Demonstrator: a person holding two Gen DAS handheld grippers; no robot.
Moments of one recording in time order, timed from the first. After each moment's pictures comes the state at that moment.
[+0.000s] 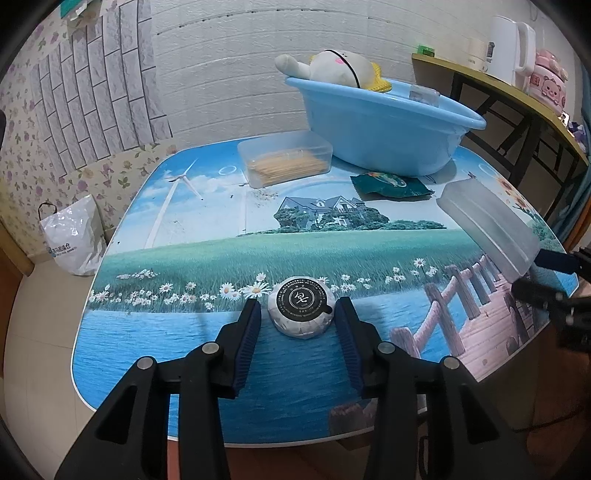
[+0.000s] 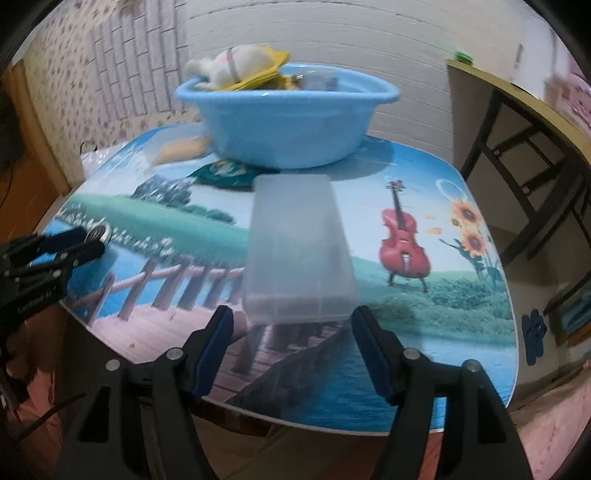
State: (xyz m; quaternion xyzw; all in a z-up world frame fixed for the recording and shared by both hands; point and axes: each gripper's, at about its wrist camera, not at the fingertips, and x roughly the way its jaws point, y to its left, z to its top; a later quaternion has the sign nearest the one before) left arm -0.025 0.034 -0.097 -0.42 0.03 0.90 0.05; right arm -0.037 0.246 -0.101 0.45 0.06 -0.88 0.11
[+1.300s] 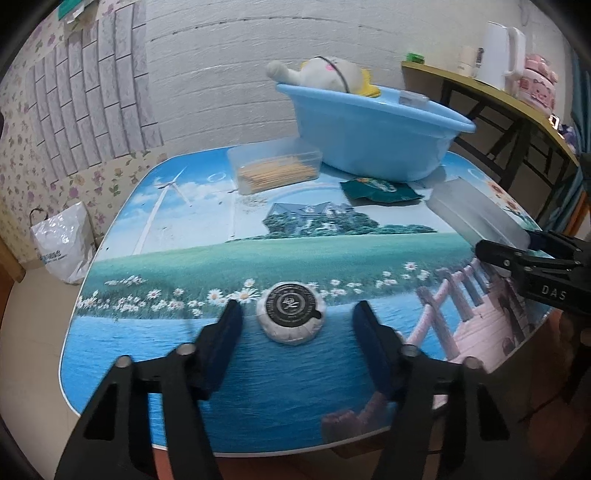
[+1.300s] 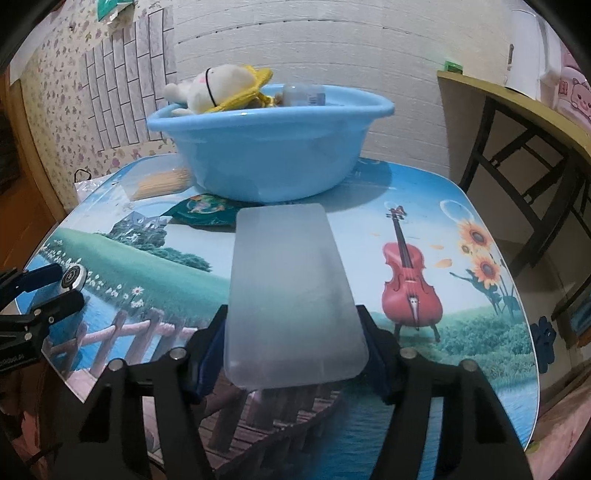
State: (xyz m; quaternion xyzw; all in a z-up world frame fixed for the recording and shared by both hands) left arm -0.024 0.038 -0.100 -0.40 0.02 0.91 0.08; right arm -0.067 0.252 -0.113 0.40 0.03 -0.91 0.09
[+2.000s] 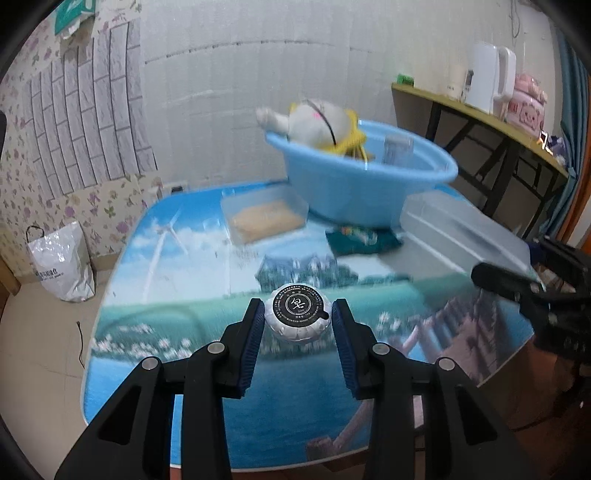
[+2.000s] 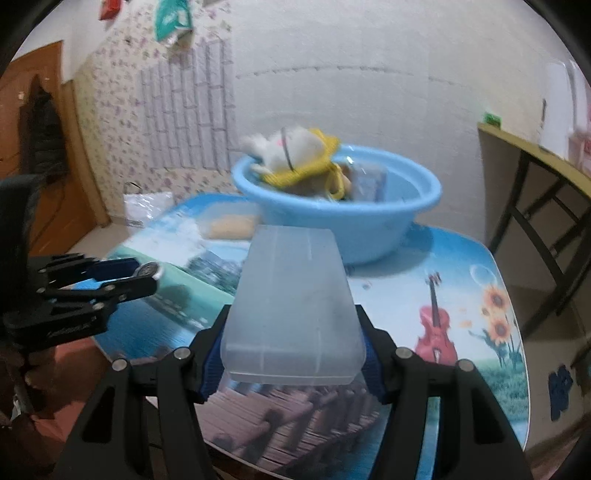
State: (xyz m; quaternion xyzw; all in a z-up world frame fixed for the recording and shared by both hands) left arm -0.032 0.041 -0.054 -0.37 0.02 0.92 0.09; right arm -0.037 0.226 -0.055 0.31 0.05 -0.93 0.20
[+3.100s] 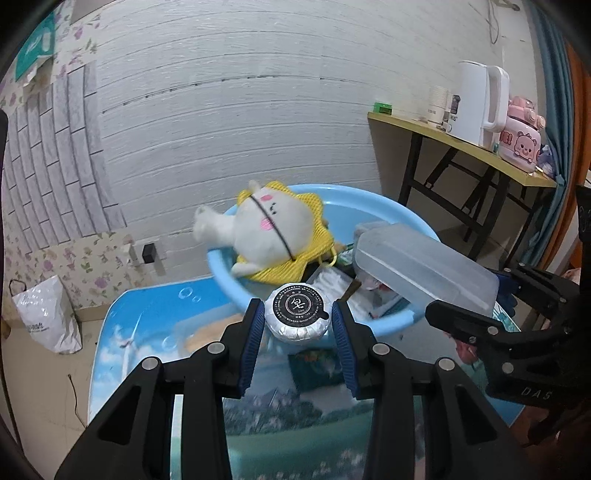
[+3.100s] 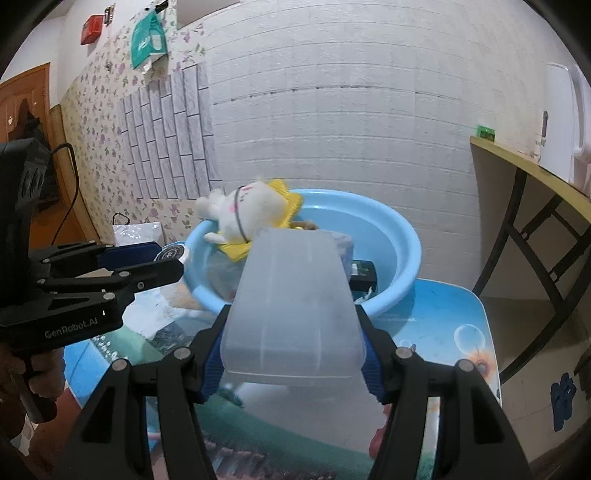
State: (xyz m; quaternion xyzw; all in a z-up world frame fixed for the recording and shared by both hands) left arm -0.125 0.097 -0.004 -0.33 0.04 0.93 0.14; right arm -0.125 0.252 -0.027 0.30 0.01 -0.94 0.17
